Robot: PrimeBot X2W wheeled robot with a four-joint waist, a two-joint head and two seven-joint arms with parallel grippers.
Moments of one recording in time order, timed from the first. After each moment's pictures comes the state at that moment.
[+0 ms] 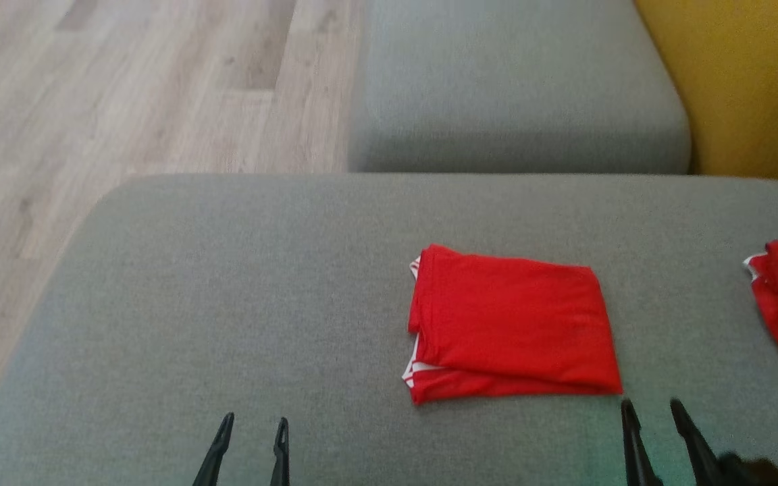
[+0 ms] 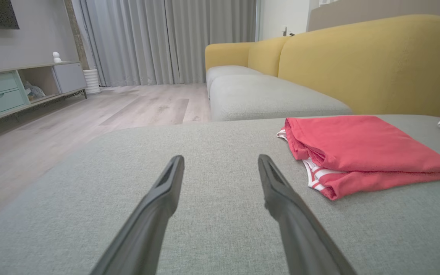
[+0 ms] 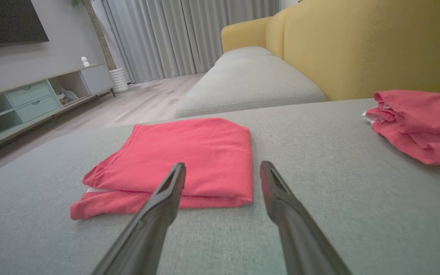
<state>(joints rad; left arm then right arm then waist) 0.25 0.06 -0.25 0.16 -0.06 0.07 -0.25 0.29 -0.04 0.02 0.20 0.17 0.12 -0.25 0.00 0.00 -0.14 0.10</state>
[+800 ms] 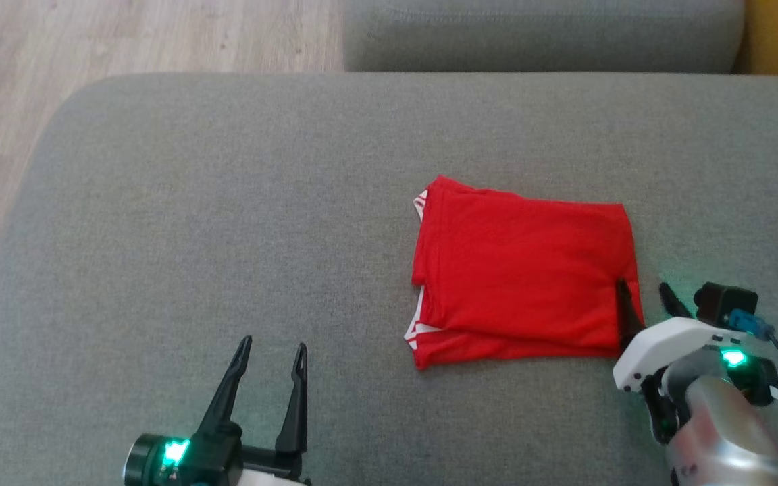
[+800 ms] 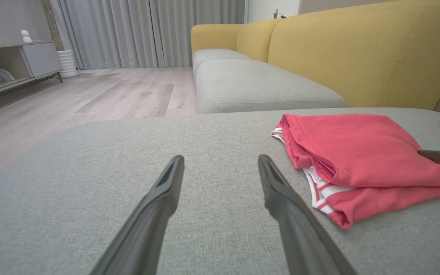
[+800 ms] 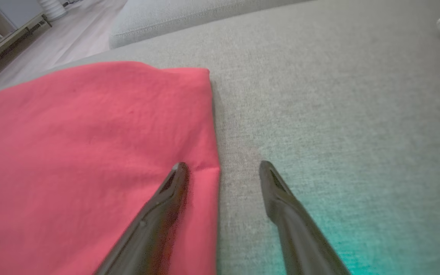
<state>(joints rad) 0.09 0.06 -0.30 0.15 -0.08 0.06 -0.25 -0.37 -0.06 -0.11 0.88 0.12 0.12 -0.14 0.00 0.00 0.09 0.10</state>
